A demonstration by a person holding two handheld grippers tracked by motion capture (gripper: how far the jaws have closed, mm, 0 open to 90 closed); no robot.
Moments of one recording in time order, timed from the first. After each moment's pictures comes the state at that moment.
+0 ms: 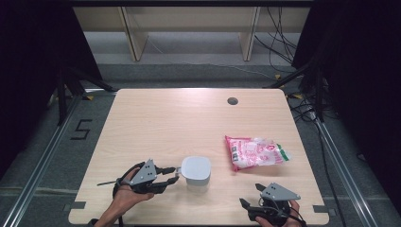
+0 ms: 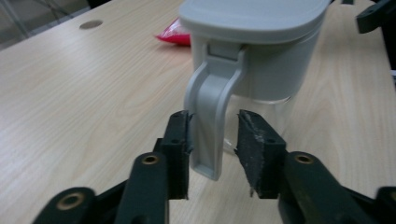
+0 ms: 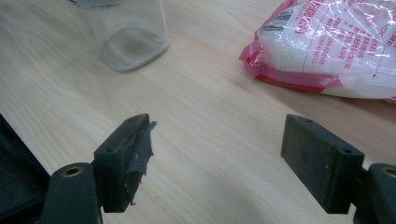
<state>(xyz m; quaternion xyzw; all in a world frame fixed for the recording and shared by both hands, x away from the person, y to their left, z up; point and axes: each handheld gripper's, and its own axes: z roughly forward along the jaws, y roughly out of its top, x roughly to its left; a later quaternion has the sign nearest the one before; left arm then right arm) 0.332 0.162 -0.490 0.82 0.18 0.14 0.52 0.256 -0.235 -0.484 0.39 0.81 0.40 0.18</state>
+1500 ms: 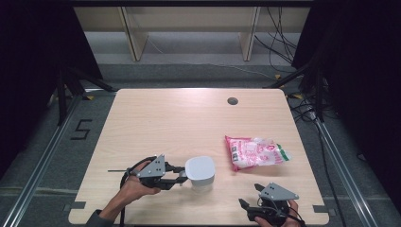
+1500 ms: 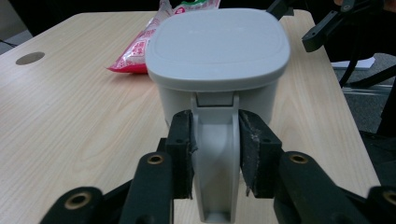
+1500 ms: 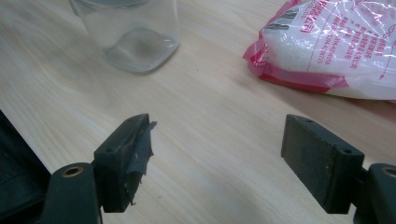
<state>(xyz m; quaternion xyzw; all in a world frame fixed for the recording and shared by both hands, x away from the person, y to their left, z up) 0.349 0.139 -0.481 0.83 0.10 0.10 0.54 0.255 -0.233 -0.484 0.40 0.81 0.39 0.17</state>
